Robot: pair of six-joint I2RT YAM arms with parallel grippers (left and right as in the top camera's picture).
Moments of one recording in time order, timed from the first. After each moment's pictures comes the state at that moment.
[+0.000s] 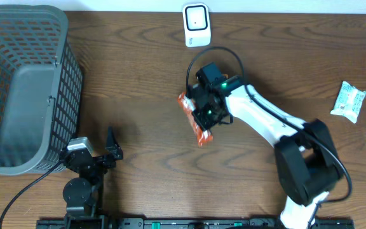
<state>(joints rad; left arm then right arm) 0.01 0.01 0.04 -0.14 -0.08 -0.19 0.54 1.92 1.36 -0.81 -0.22 -0.06</state>
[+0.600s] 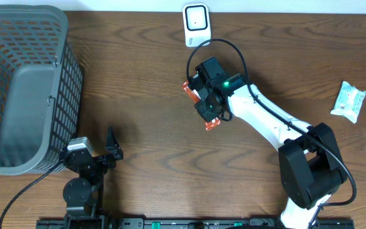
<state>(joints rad) 0.01 0.01 0.04 -0.14 -0.08 -0.19 0.54 1.91 1.37 -0.75 -0.03 -0.11</state>
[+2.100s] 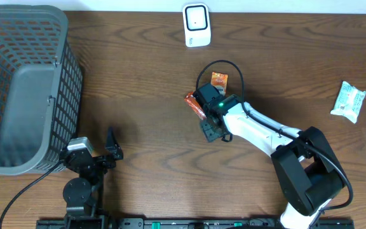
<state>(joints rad) 0.01 0.01 0.04 -0.14 -0.08 -0.19 0.61 1.88 1.15 -0.72 0.14 0.21</state>
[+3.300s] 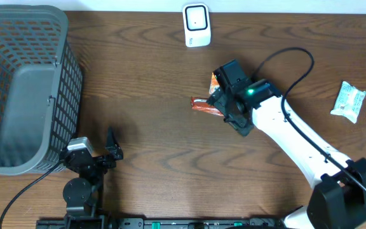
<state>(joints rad) 0.01 0.01 0.04 -0.14 -0.08 -0.19 0.51 1.67 1.29 -0.93 0.08 1.31</state>
